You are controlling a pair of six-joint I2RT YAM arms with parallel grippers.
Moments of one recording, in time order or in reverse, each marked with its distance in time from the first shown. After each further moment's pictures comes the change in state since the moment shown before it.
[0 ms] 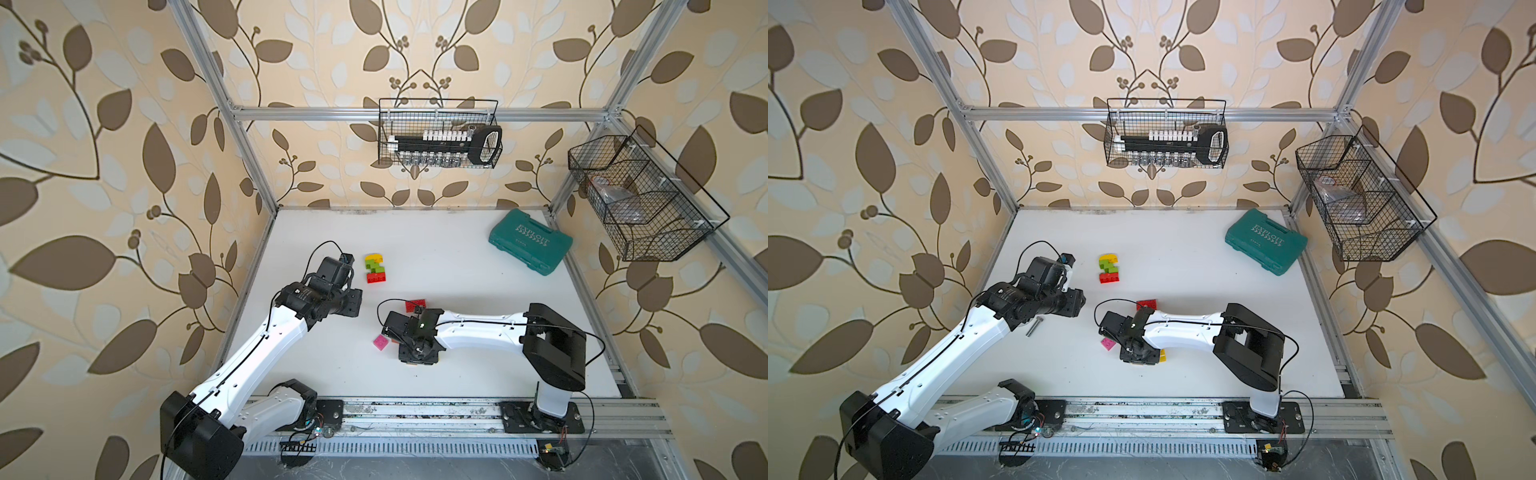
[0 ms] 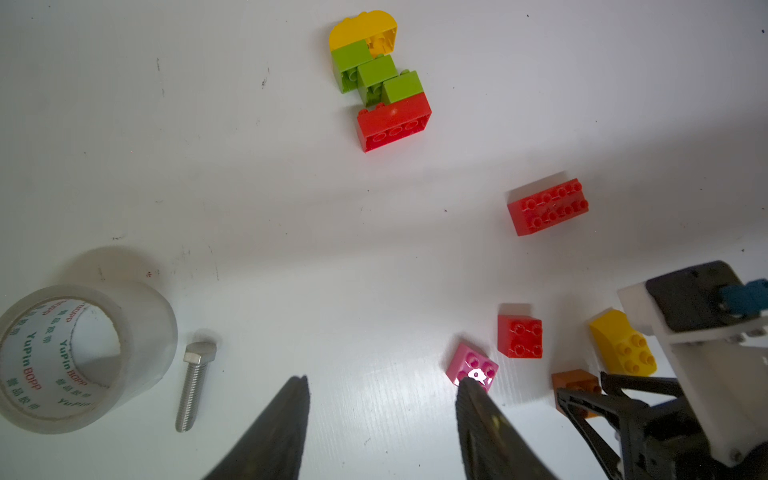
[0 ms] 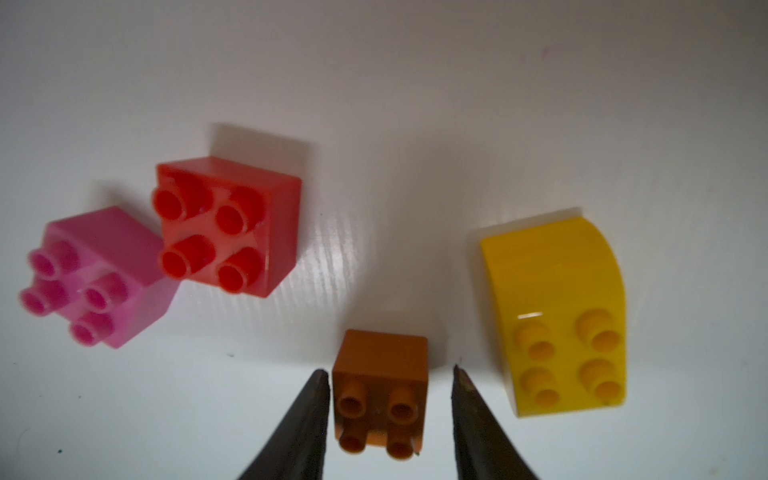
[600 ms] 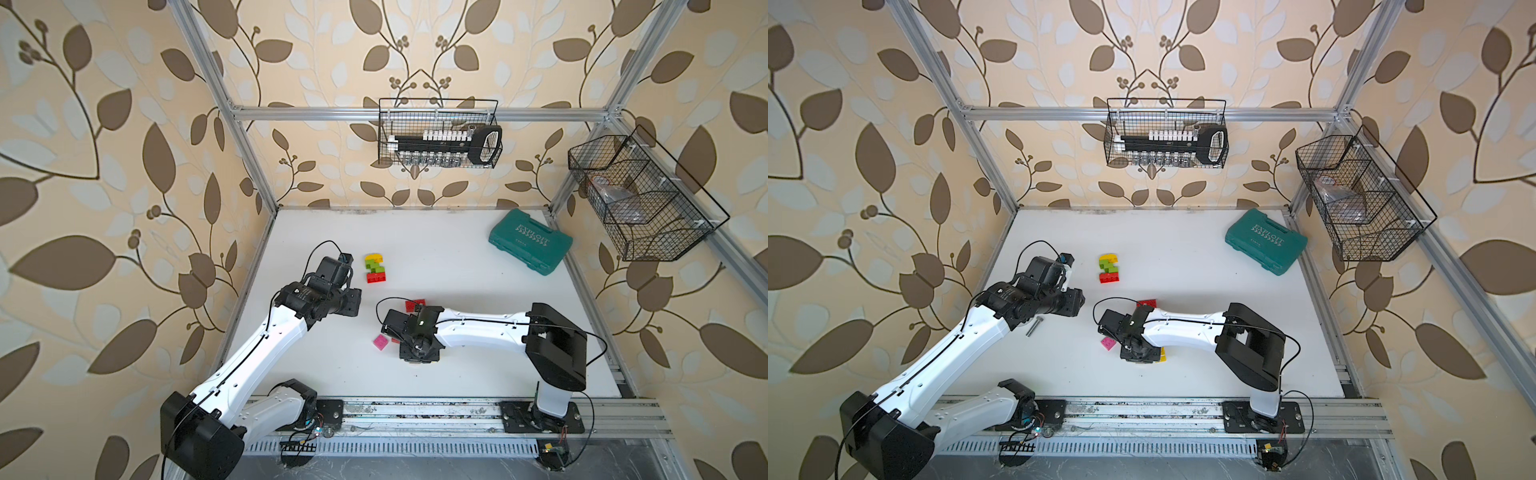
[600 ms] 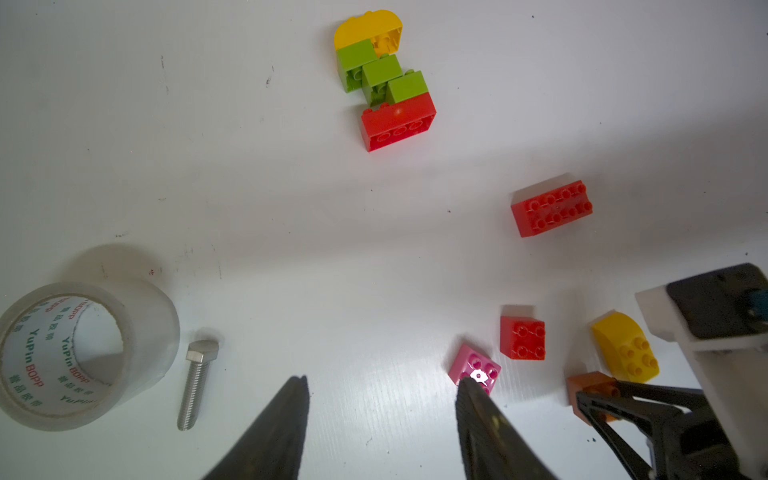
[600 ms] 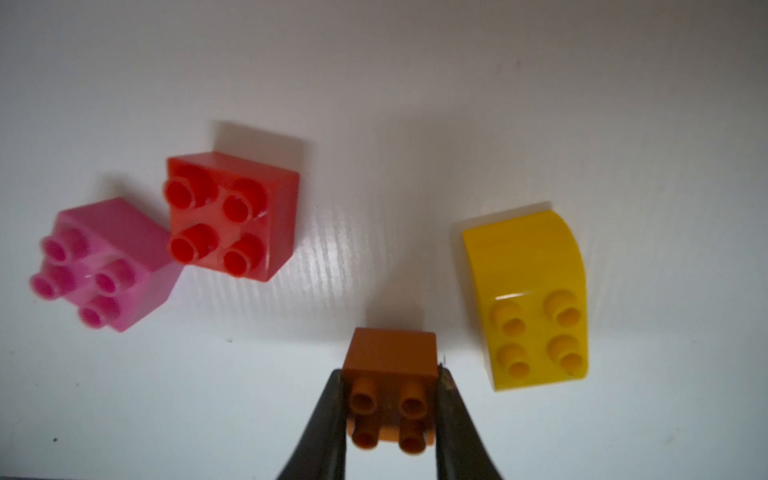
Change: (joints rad) left arm 0.009 0.000 -0.002 0.000 0.001 0.000; right arm -0.015 -0.014 0.066 -0.097 0.006 -0.050
